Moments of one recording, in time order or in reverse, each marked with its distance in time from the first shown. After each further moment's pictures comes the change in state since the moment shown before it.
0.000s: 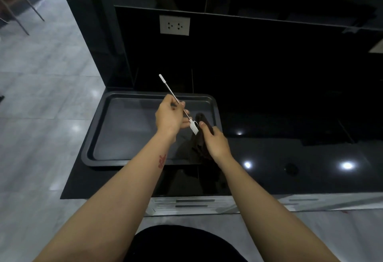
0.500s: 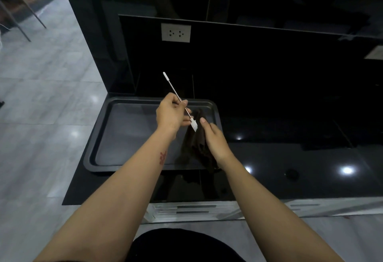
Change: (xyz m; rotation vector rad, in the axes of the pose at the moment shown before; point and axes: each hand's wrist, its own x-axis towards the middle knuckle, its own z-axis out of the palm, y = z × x) left_hand 0.008 0.015 -0.005 0.013 -0.016 0.055; right_hand -0.002 -0.019 0.000 0.243 -0.124 -0.080
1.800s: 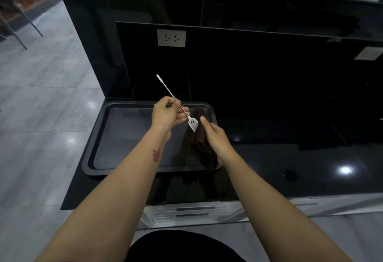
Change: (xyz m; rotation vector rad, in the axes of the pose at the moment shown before) left_hand 0.008 0.002 -0.005 -0.223 -0.097 -0.080; right_hand 0.001 -0.008 -0.011 0.153 -0.021 0.020
